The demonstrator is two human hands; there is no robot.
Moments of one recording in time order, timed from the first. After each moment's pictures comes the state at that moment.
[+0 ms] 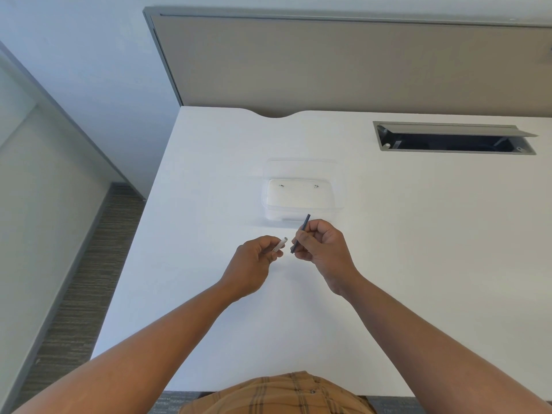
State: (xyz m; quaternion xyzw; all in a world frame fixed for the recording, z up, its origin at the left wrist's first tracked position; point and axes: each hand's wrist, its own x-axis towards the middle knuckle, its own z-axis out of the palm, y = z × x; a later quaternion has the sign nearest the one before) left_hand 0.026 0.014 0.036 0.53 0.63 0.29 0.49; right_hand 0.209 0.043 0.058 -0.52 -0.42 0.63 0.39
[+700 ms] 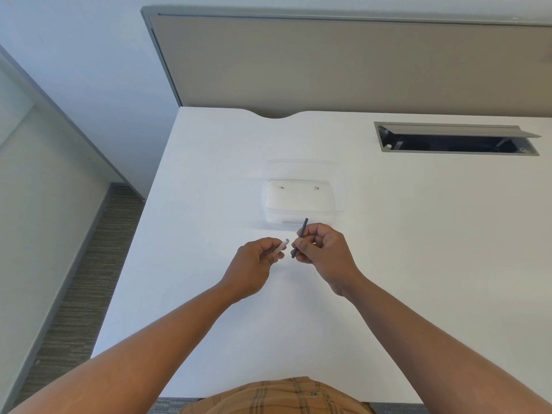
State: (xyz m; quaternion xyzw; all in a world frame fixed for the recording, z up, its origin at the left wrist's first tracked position) left_hand 0.026 0.023 0.033 0.54 0.63 0.27 0.49; right_hand 0.211 0.052 0.052 -0.54 -0.44 0.62 0.37
